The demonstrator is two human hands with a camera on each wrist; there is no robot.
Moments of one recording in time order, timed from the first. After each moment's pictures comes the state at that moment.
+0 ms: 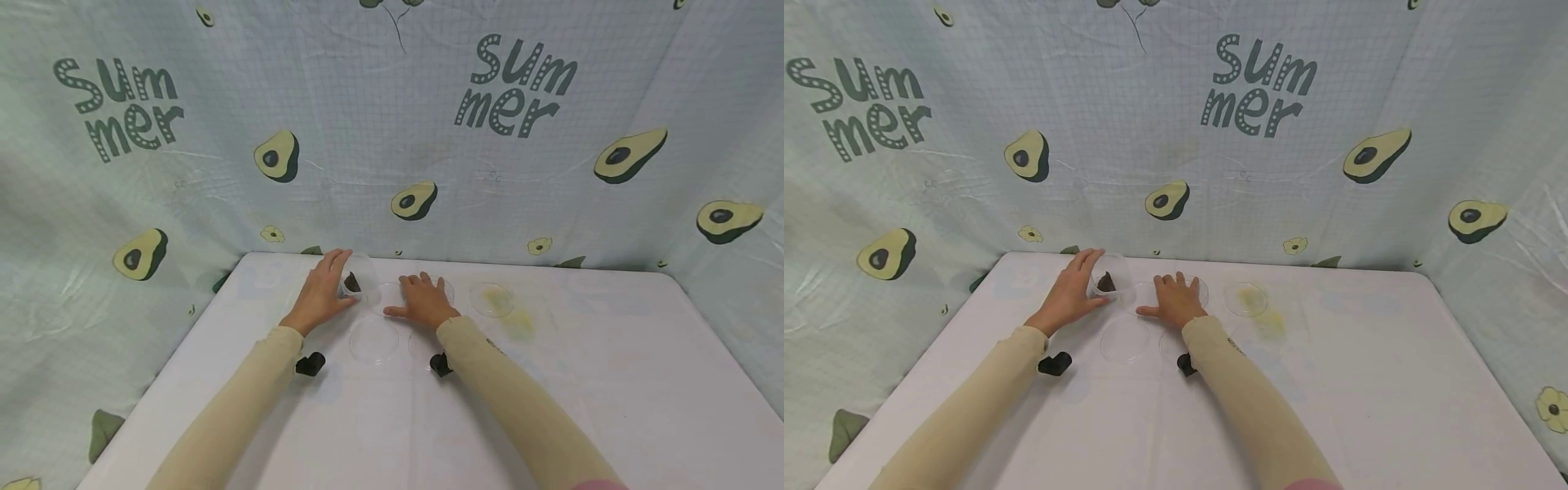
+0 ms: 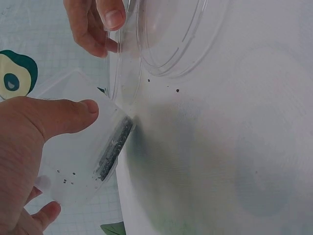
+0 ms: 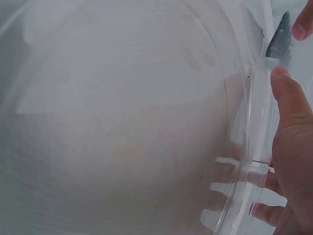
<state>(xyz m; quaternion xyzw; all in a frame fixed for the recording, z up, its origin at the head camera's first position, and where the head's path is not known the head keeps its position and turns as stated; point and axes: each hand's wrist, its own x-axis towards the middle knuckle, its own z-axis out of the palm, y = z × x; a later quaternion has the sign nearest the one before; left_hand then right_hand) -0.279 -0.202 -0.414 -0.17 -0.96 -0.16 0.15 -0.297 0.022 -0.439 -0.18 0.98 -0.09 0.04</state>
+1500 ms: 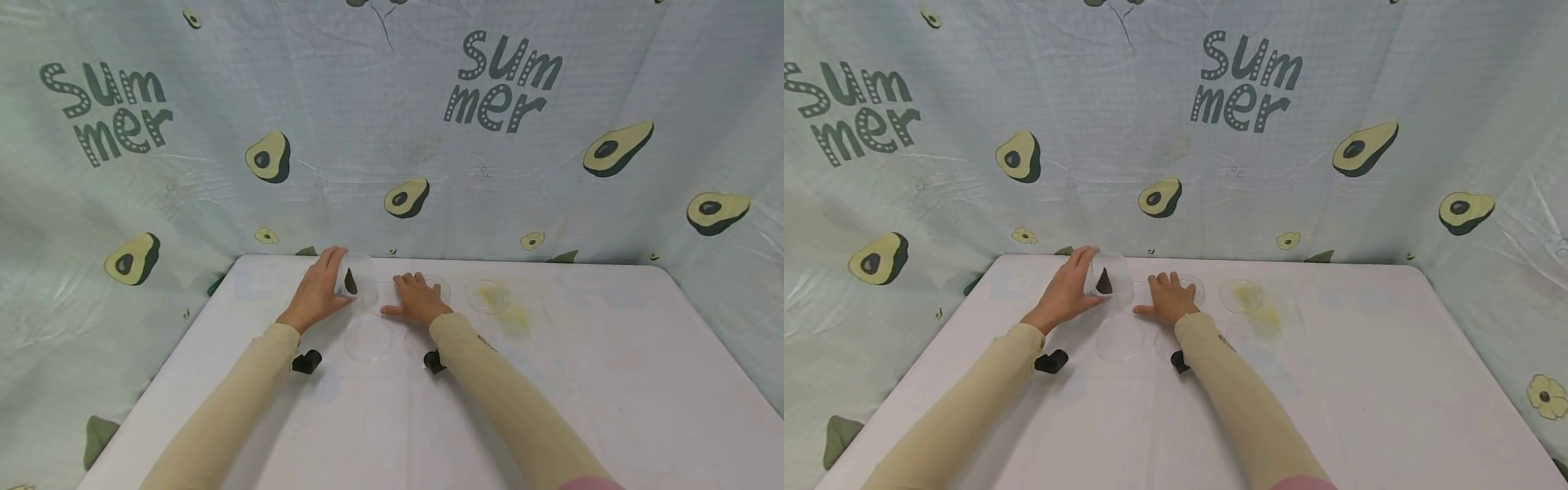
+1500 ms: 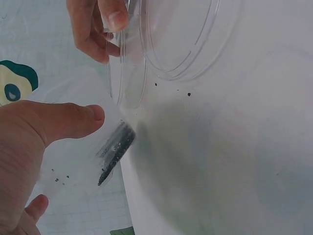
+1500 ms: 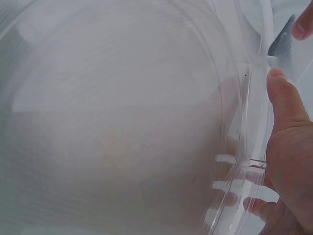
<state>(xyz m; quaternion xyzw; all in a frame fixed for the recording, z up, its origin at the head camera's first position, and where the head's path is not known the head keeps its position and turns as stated) -0.277 -0.195 -0.405 -0.19 -0.96 -0.15 0.15 -0.296 0.020 -0.442 -0.17 0.98 -0.09 0.06</state>
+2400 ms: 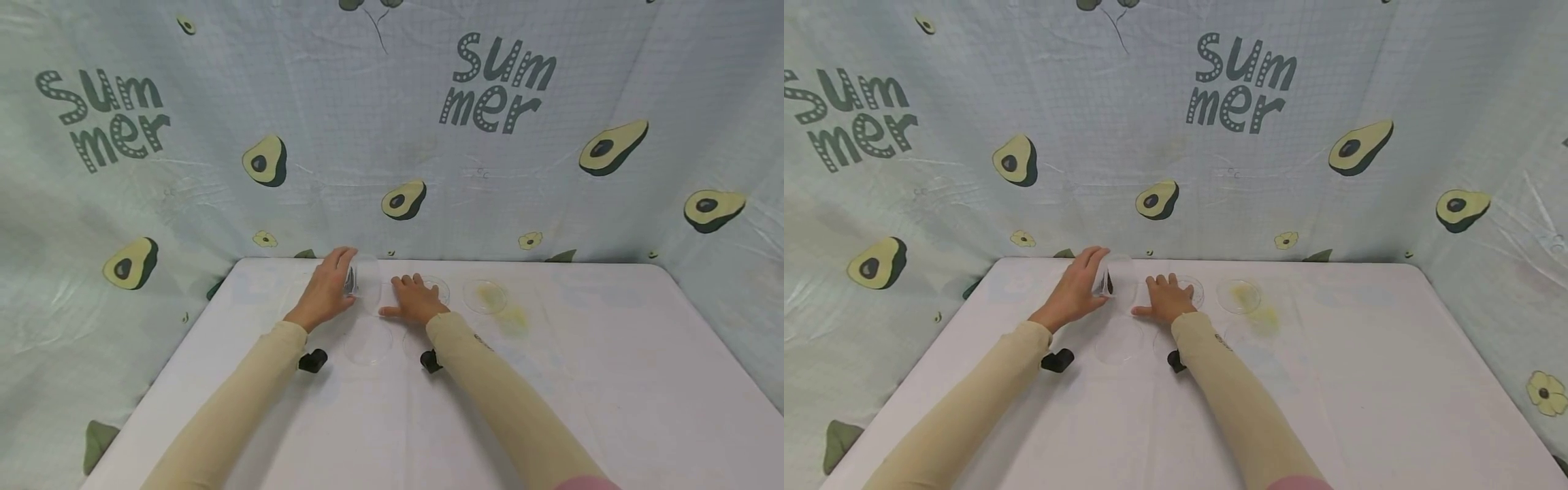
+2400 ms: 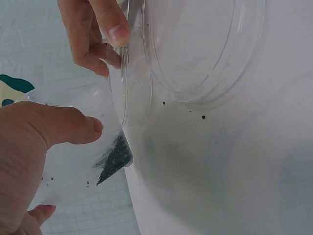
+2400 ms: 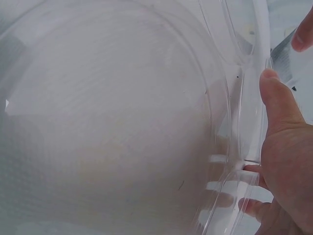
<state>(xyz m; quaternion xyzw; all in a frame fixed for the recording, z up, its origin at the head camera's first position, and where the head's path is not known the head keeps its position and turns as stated) -0.282 -0.182 -0.403 -0.22 -0.95 -0.13 0.16 -0.296 0.020 -0.436 -0.16 0.98 -0.09 0.09</state>
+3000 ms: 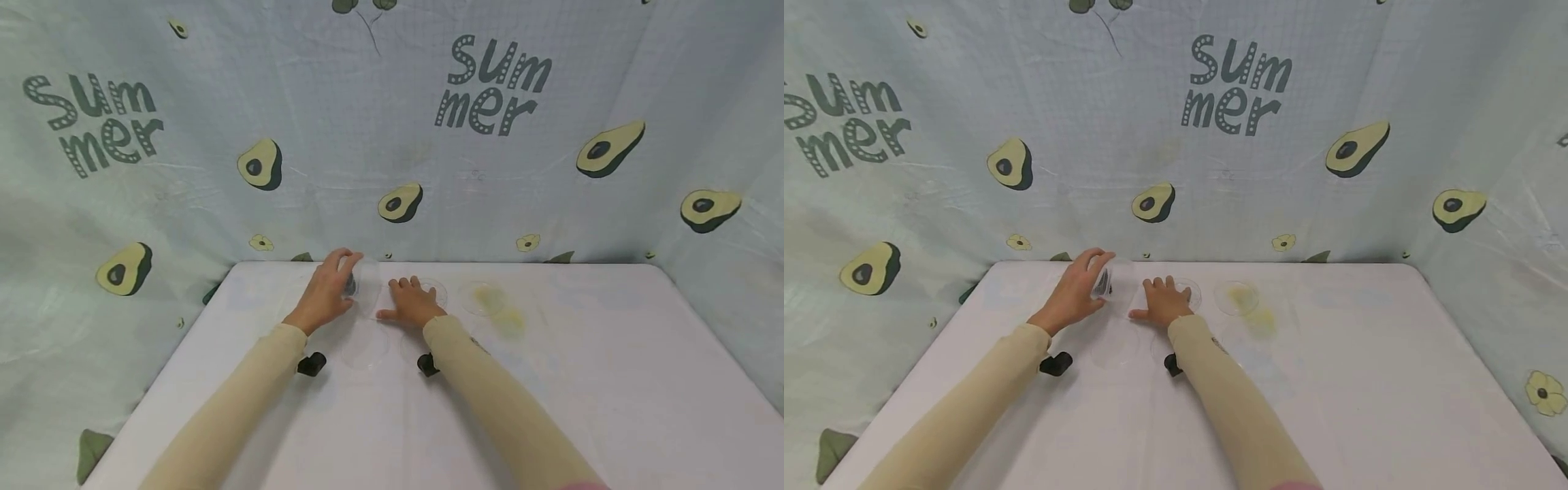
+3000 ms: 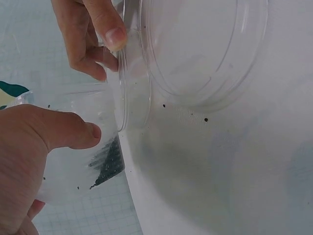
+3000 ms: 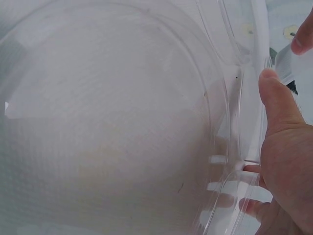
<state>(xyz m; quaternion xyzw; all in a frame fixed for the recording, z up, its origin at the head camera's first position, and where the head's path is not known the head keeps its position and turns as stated) -0.284 -0.173 -0.402 -0.24 -0.95 -0.11 0.16 -0.298 0.022 -0.438 -0.16 0.98 -0.10 0.09</state>
